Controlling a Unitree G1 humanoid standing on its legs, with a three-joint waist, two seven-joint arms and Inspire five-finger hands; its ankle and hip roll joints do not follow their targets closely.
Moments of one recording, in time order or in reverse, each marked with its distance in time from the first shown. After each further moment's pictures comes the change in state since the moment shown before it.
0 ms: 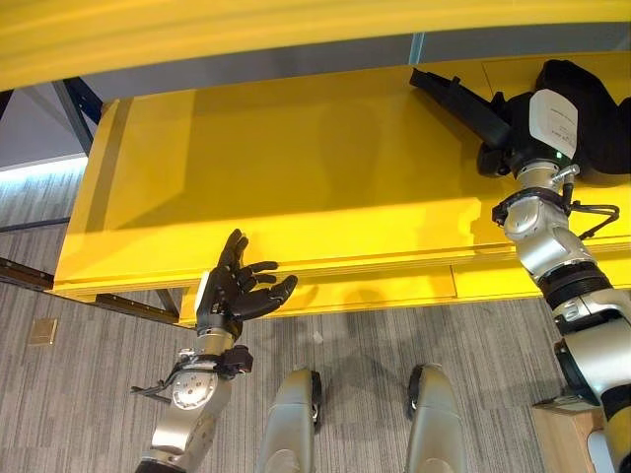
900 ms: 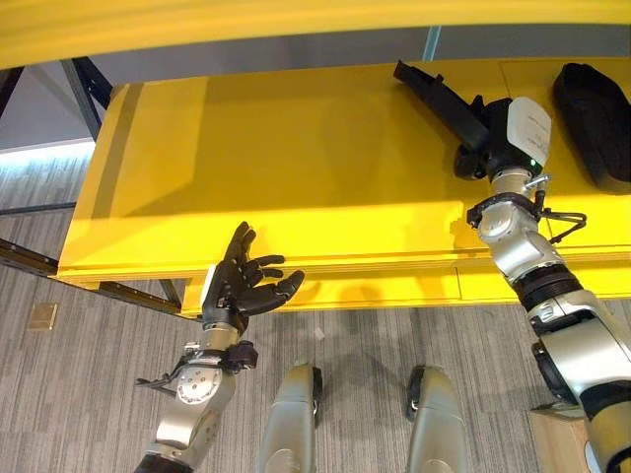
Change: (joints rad) left arm -0.028 -0.001 -0.021 -0.007 0.000 -0.007 -0.002; right arm 0.000 0.106 -0.020 0.000 0.042 0.006 -0.045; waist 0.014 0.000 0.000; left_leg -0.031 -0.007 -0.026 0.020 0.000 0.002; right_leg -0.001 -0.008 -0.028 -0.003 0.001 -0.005
